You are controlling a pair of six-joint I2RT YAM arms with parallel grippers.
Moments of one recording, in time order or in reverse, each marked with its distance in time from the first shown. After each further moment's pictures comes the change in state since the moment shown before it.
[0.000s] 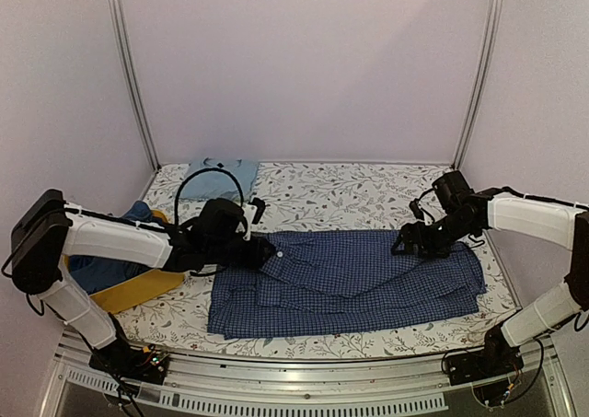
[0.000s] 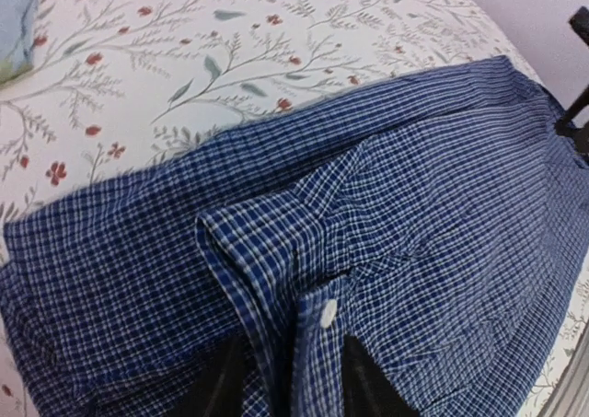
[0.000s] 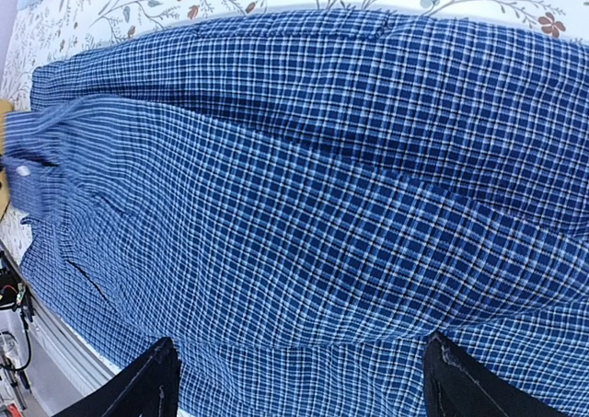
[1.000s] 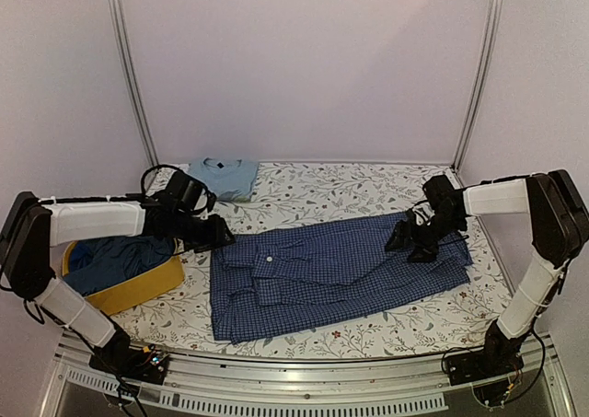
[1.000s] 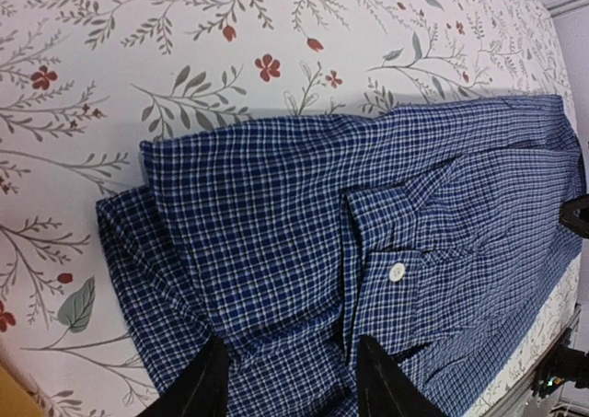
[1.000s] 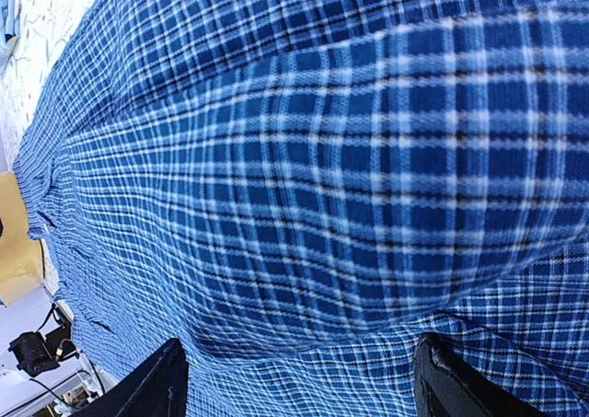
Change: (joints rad) left arm 0.345 -0.043 0.113 -0.462 0.206 -0.211; right arm -0.095 0.330 0.121 0.064 -0.120 0.155
